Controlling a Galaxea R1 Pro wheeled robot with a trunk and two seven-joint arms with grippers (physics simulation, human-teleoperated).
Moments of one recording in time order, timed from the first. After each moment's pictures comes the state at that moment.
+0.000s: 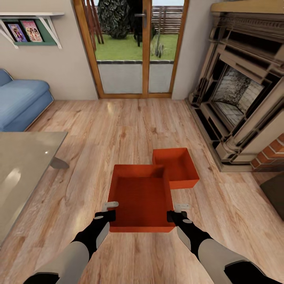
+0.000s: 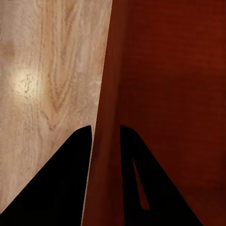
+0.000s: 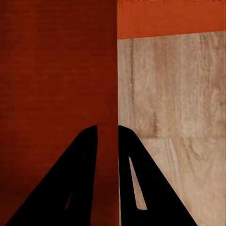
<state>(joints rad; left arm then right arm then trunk) -0.71 -0.13 0.01 -0.39 0.06 0.14 0.23 -0.77 0.08 0.19 -0.22 -0.18 -0.04 -0.10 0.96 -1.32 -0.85</state>
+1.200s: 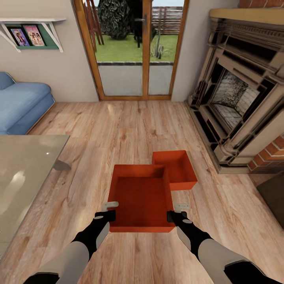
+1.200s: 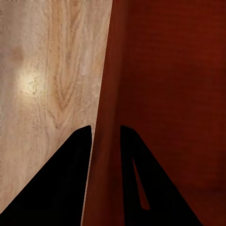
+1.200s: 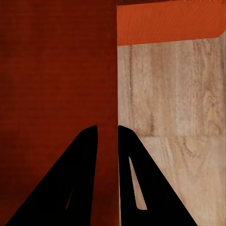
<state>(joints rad) -0.71 -0.13 0.01 -0.39 0.06 0.14 0.23 -0.77 0.08 0.19 -0.22 -0.18 -0.05 -0.10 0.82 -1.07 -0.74</state>
